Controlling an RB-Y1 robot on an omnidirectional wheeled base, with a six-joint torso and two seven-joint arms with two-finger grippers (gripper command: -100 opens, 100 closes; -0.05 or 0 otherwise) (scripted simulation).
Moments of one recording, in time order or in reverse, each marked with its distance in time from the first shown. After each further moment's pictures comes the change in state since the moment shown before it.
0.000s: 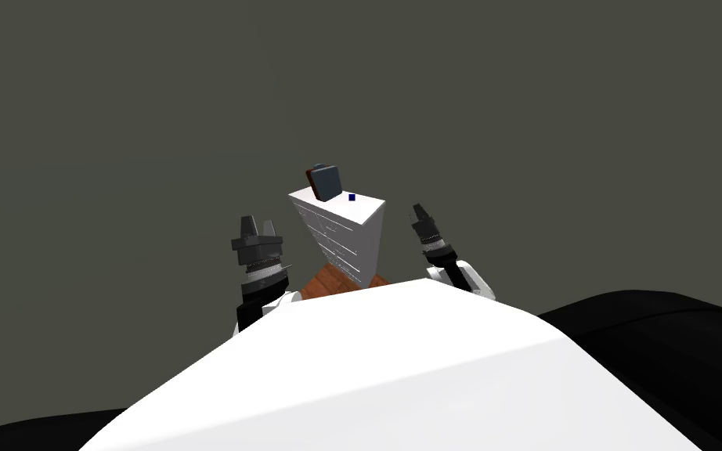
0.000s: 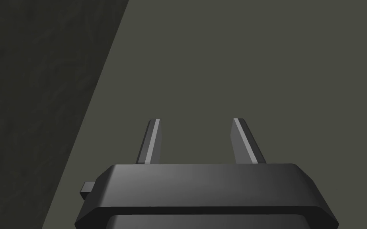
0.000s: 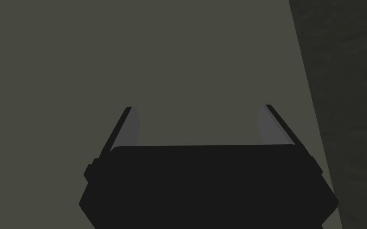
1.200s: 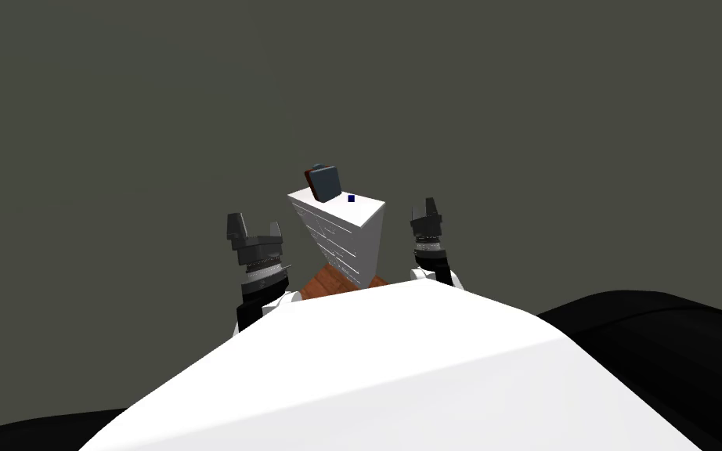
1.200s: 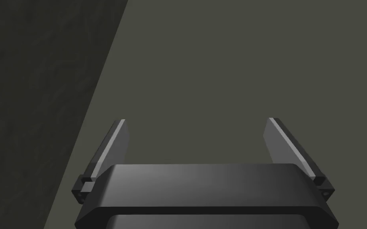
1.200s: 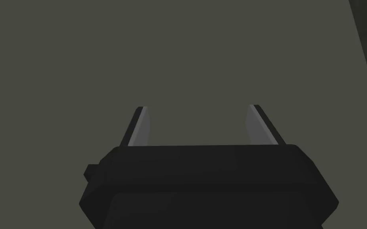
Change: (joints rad) left arm 0.000 0.000 0.000 0.000 0.000 0.000 0.000; right arm 0.052 0.336 0.090 -0.105 -0.086 0.013 -0.002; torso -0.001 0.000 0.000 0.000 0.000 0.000
